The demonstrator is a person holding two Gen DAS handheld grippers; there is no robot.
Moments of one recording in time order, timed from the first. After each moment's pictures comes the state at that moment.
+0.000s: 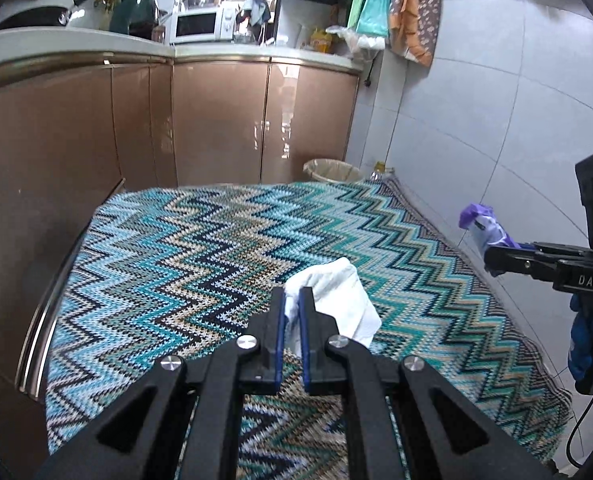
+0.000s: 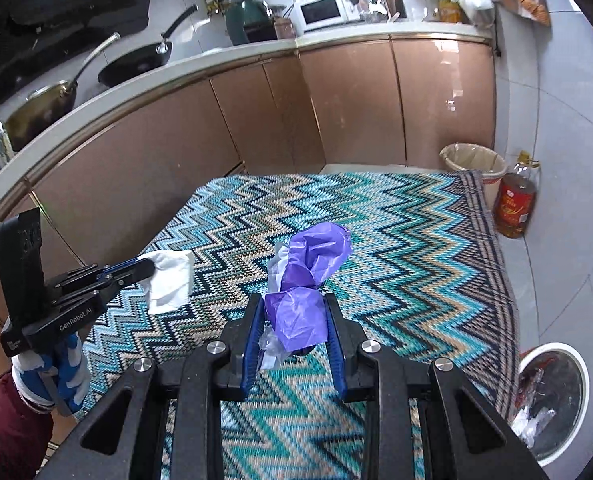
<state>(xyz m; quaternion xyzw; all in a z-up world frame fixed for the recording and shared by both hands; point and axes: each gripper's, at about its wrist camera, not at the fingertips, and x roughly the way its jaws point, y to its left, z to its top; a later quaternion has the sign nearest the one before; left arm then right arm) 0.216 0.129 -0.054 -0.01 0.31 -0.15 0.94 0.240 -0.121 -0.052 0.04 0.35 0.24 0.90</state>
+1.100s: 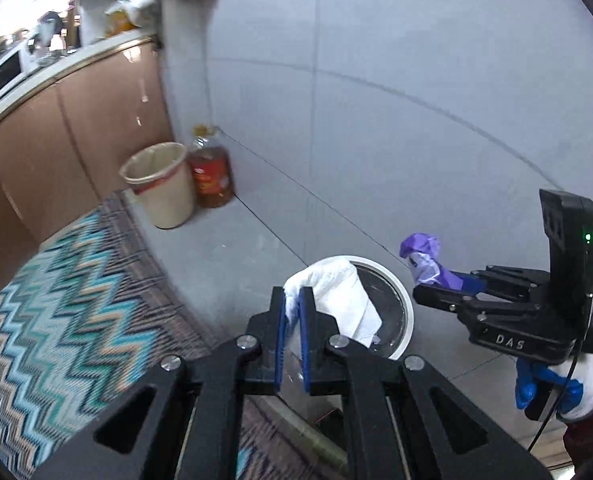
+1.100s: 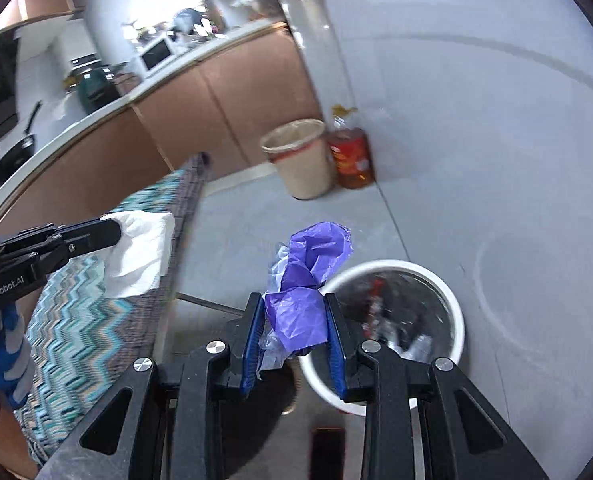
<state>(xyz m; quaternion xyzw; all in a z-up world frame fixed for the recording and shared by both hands) 0.247 -0.292 -0.067 0.15 0.37 -0.34 0.85 0.185 -0.443 -0.128 0.16 0.36 0.04 0.92</state>
